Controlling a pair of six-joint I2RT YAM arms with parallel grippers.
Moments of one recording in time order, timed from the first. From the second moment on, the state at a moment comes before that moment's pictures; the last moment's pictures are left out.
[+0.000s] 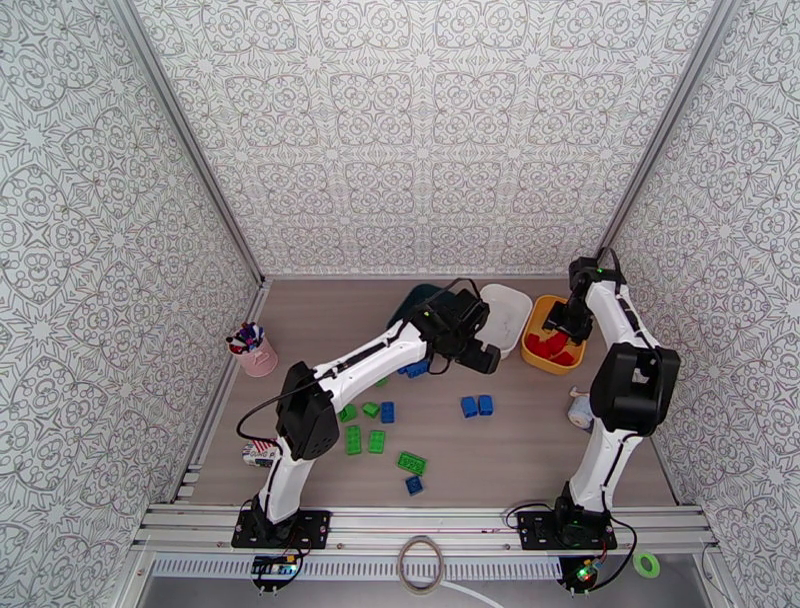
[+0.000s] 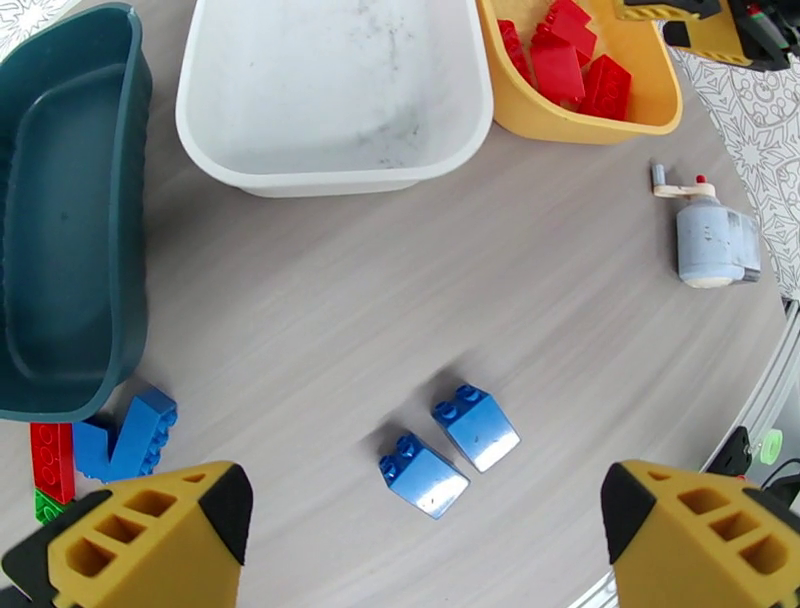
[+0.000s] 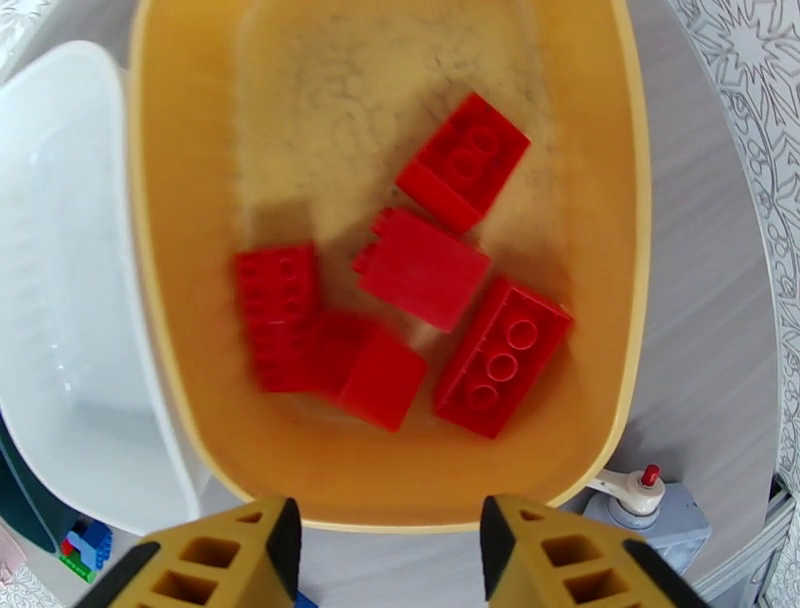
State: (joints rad) left arm -0.88 2.09 1.99 -0.88 0.05 -0.39; right arm -0.14 1.99 1.81 -1.19 -0.03 0.44
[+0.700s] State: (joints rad) left arm -0.51 1.71 1.37 -0.82 -0.06 -0.55; right arm 0.51 1.92 1.79 -1.13 -0.17 0.46
